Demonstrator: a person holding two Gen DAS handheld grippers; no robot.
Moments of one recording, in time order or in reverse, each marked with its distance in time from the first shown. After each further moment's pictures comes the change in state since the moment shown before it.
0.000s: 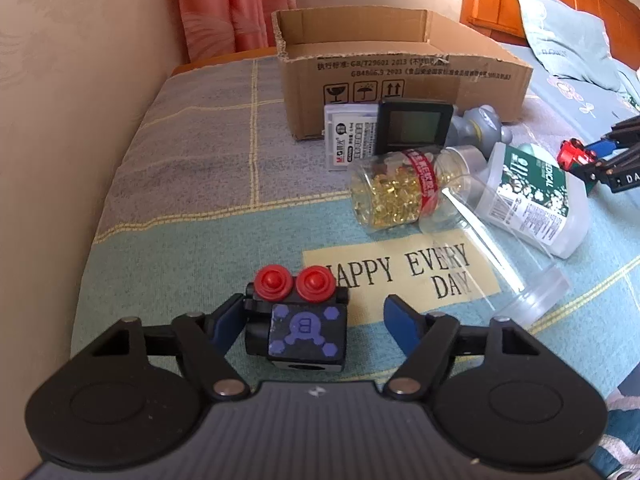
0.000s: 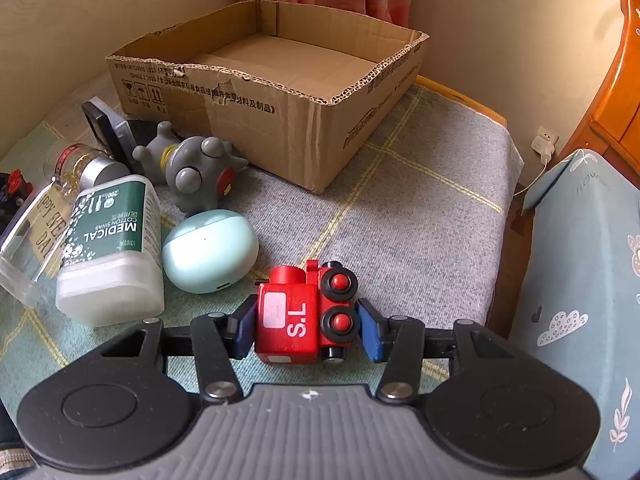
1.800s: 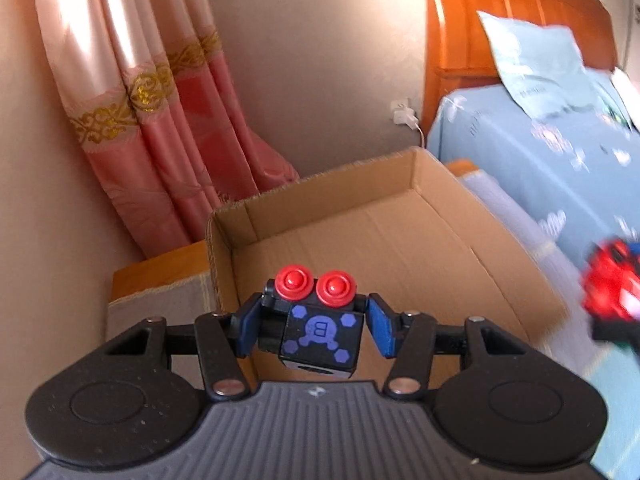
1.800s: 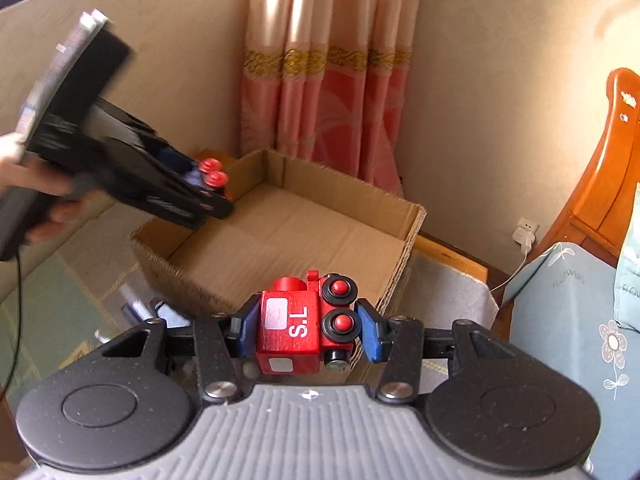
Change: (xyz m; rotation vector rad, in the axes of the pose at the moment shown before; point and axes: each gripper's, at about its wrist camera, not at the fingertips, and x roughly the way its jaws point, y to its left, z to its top) left arm 0.051 -0.017 0.250 0.149 -0.119 -0.062; right arm -0.073 0.028 0.123 -0.004 -0.213 -0.051
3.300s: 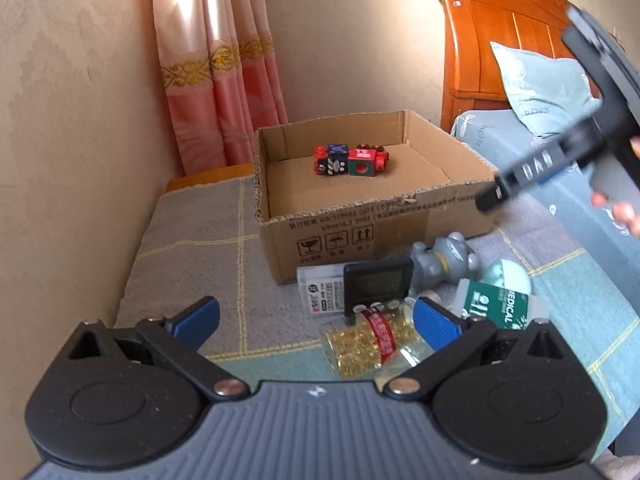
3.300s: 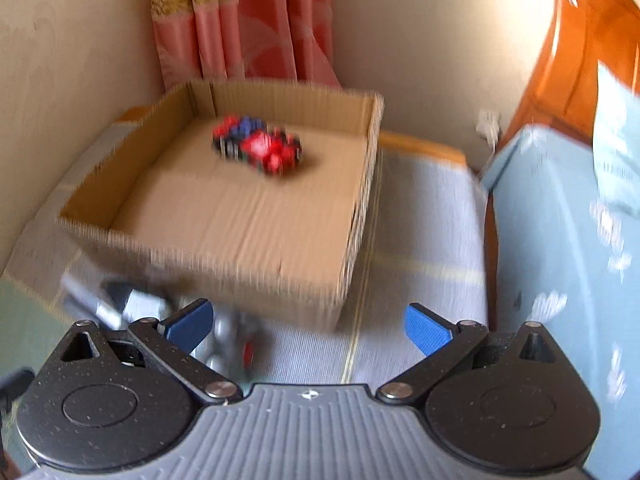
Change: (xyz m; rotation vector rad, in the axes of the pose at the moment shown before) left arm -0.117 -0.032 -0.180 -0.077 -0.107 0.088; right arm 0.050 -0.005 -0.046 0.274 0.217 -0.101
